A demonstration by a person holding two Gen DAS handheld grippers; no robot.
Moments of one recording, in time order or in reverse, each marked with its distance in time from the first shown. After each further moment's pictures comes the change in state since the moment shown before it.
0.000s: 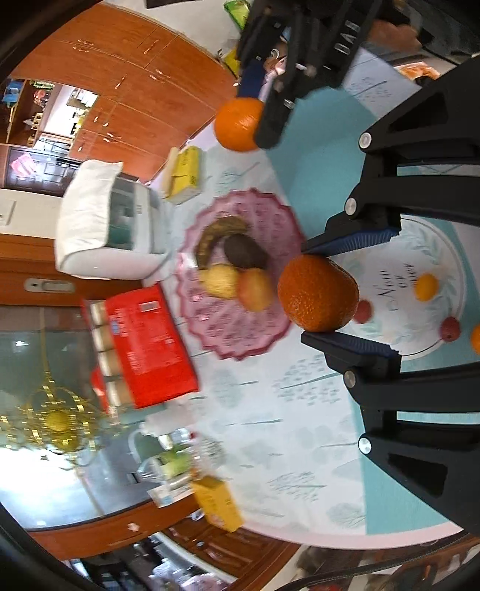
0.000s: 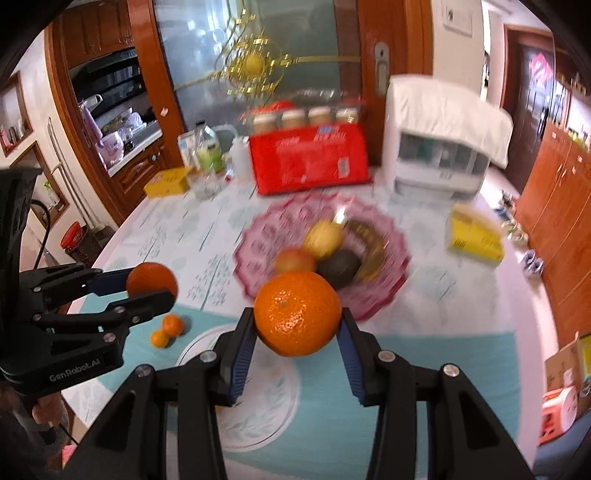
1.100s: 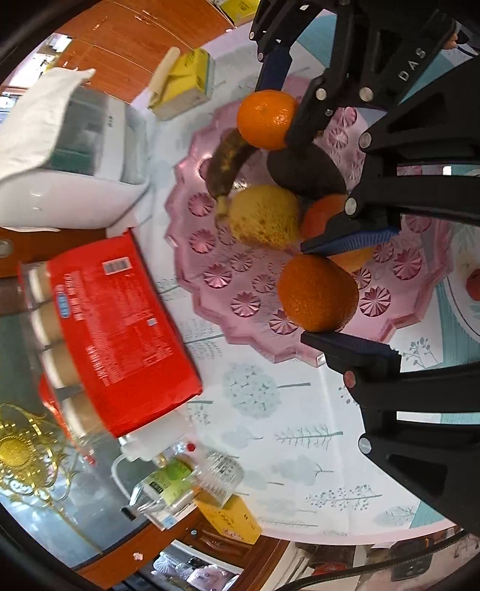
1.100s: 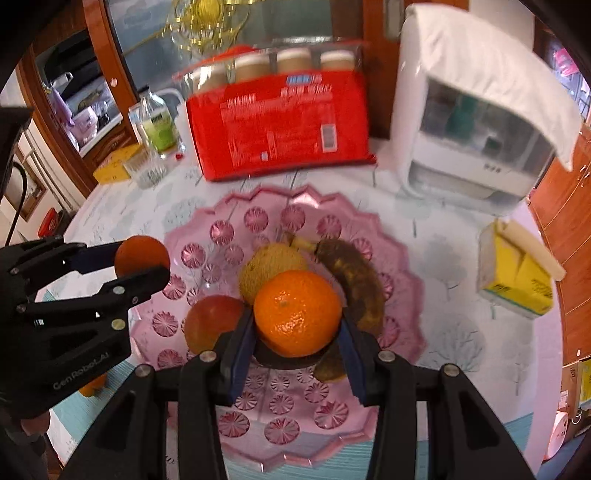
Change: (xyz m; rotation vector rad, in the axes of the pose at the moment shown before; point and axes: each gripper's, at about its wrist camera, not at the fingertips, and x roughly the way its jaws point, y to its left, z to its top) left arm 0.205 0.019 0.086 -0.009 0.193 0.157; right arm 0.191 -0.058 0.068 -0.018 0.182 0.013
